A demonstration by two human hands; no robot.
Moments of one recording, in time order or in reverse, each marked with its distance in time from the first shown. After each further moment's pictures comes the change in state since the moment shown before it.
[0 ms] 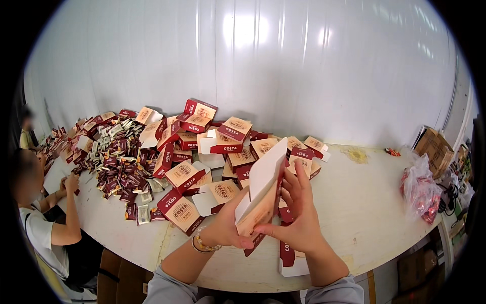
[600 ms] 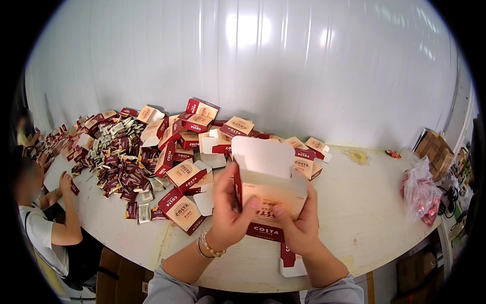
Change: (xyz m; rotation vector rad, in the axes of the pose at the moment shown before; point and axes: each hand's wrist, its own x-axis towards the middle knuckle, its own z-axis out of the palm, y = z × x) left_hand 0.012 -0.012 0.006 0.583 0.380 0.557; right_hand -0.009 0.002 0.022 0.078 0.213 -0.142
